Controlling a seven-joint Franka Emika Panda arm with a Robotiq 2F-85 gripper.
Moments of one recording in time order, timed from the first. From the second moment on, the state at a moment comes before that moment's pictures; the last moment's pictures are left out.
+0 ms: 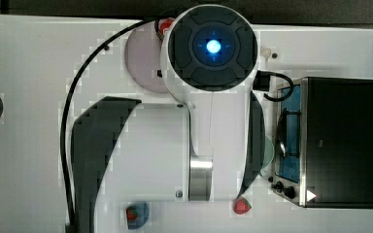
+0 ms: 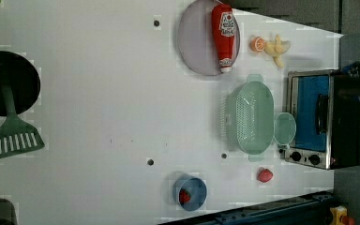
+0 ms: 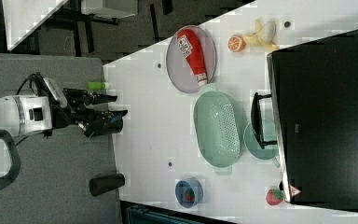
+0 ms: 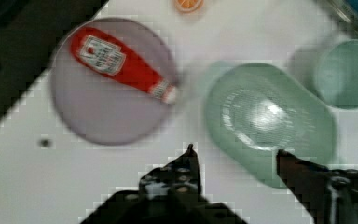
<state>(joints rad) 0.02 -0.03 -0.01 -1.80 -0.01 0.23 0.06</state>
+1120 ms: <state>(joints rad) -0.01 -0.28 -0.04 -2.46 -0.06 0.62 0.20</state>
